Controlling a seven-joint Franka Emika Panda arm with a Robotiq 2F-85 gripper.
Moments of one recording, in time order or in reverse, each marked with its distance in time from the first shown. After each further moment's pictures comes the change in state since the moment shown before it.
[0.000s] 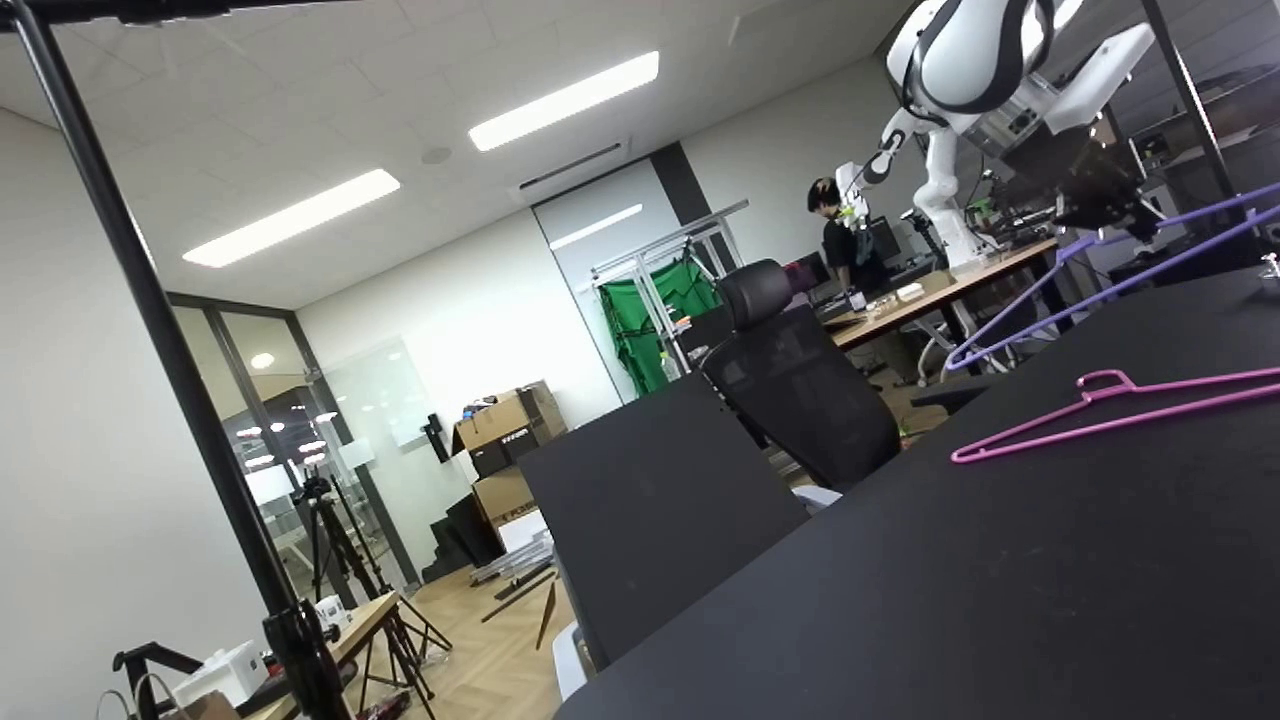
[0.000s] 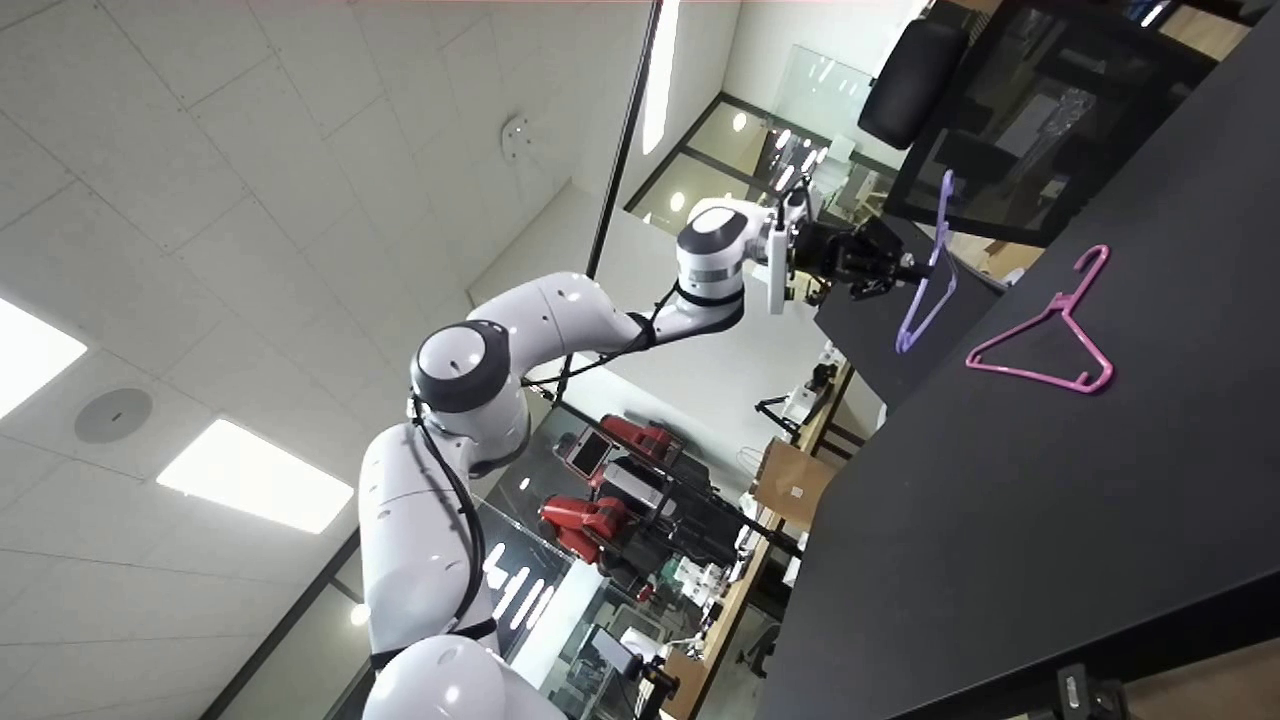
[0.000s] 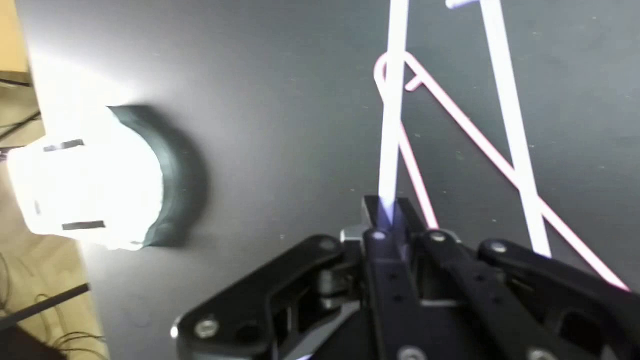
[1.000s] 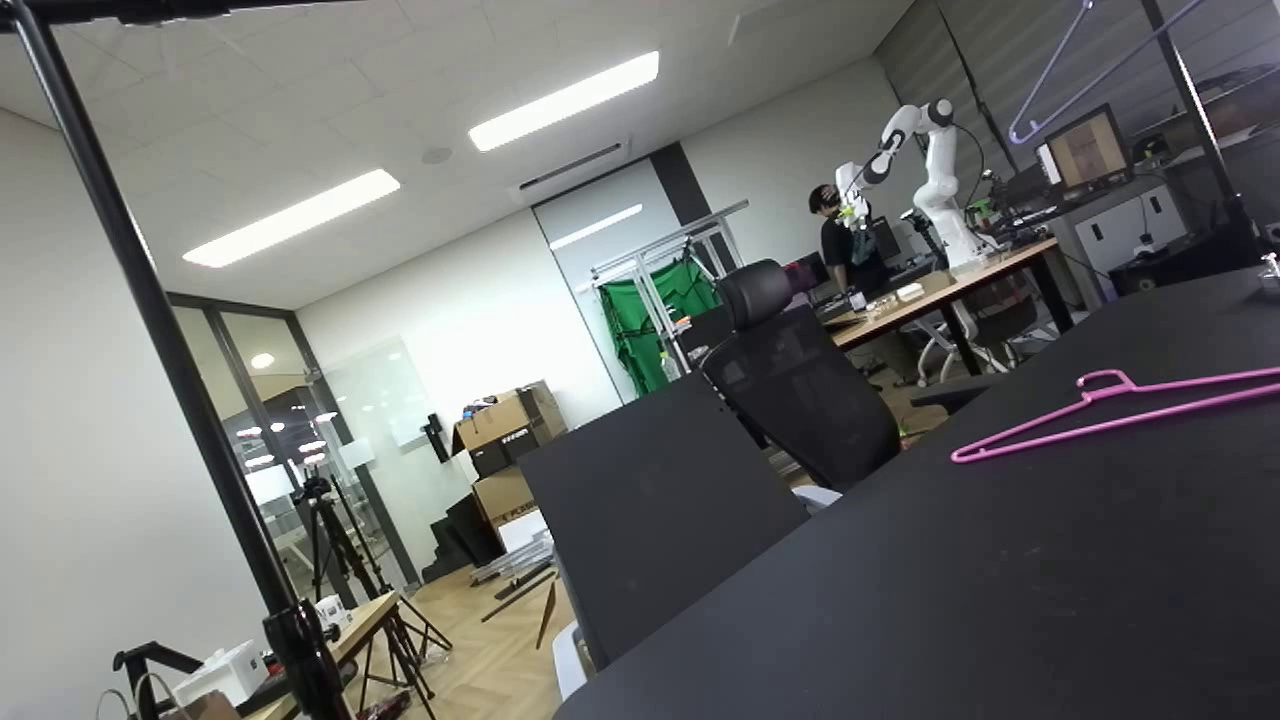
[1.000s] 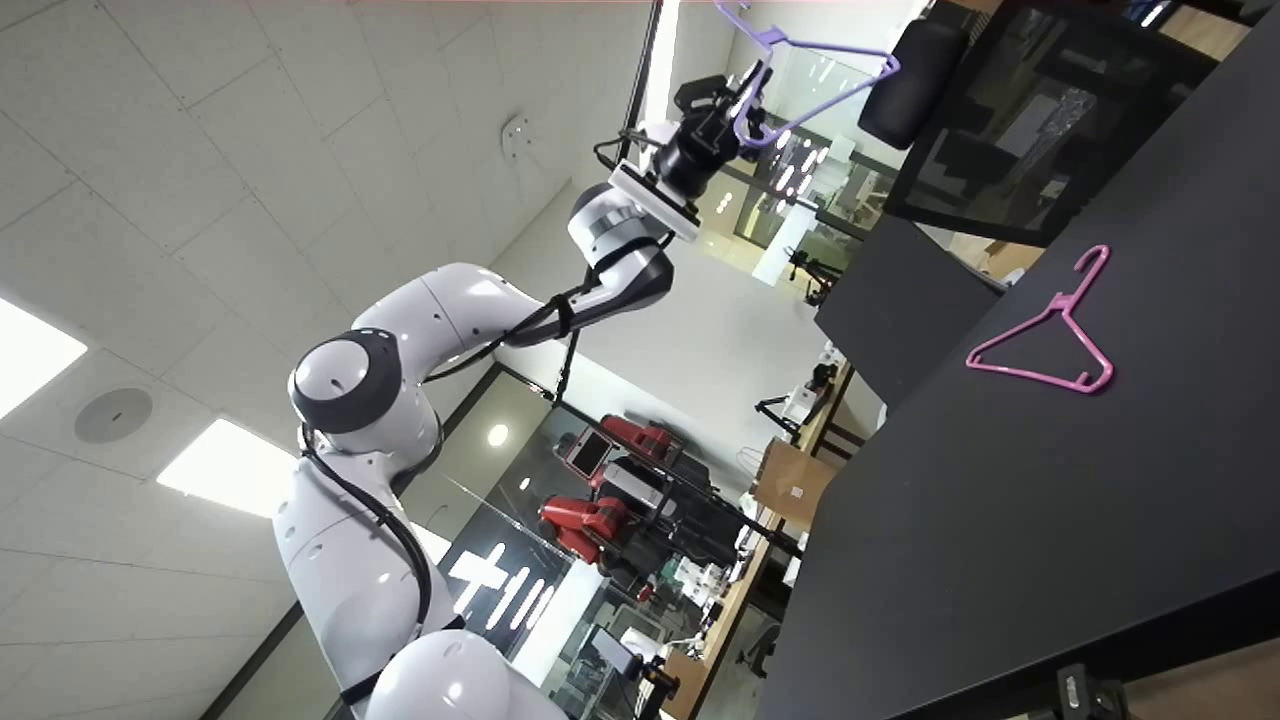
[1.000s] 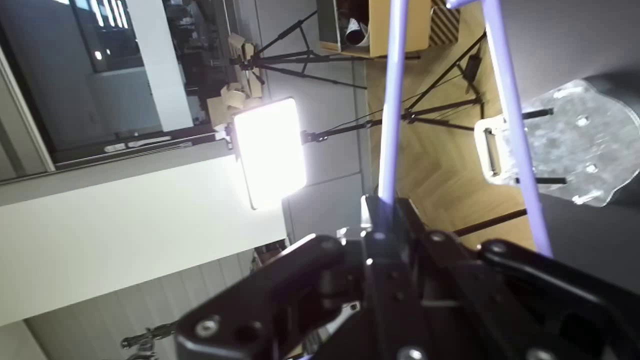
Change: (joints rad) arm 0.043 -0.332 -0.057 -0.153 -0.873 -0.194 0.421
